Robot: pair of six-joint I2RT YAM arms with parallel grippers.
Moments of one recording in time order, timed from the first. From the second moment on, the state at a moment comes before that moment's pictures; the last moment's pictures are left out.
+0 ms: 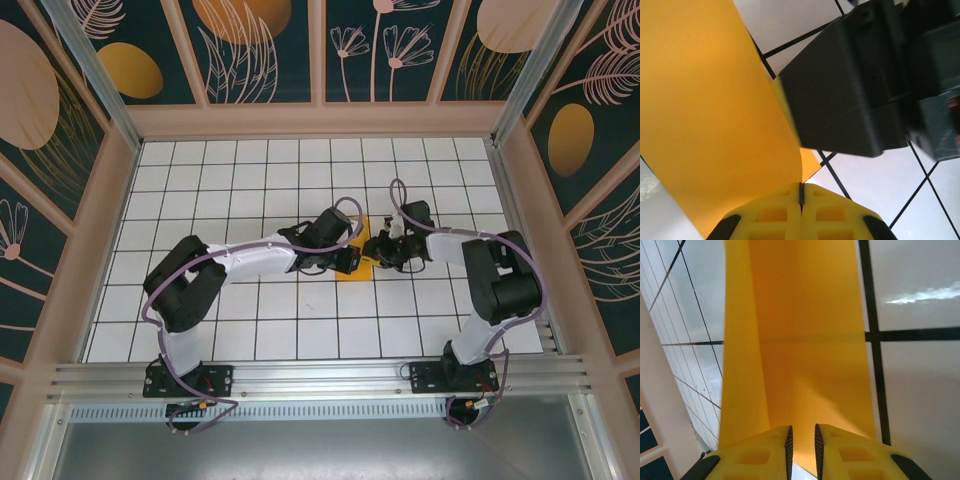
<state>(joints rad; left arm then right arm) -0.89 1.87 1.20 -0.20 0.23 -0.52 0.29 1.70 0.77 -0.13 -0.69 0.68</state>
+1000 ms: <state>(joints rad) -0.87 1.96 1.28 -0.31 0.10 -0.44 0.32 1.76 0.82 -0.22 -0.60 0.62</state>
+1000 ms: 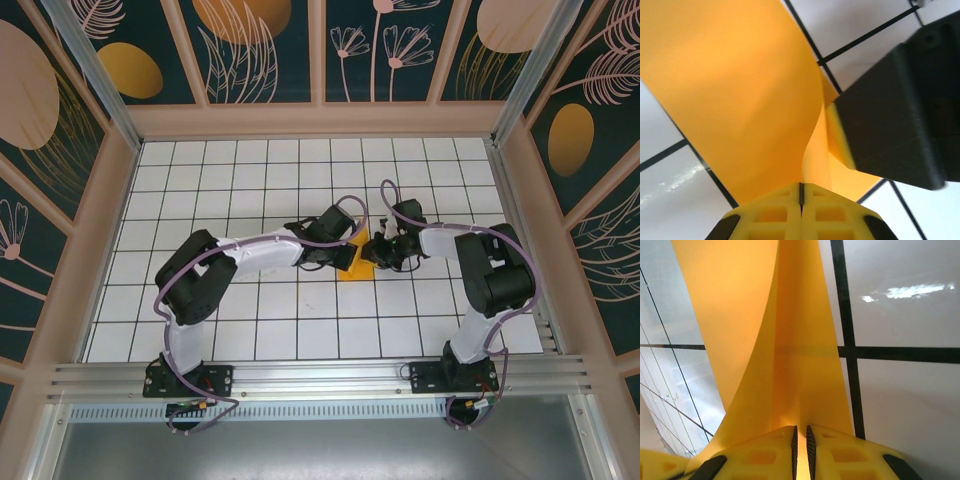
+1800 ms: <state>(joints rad) -0.84 2.02 1.30 -0.32 0.04 -0.40 0.34 1.76 0.83 -0.22 -0.58 0.60</state>
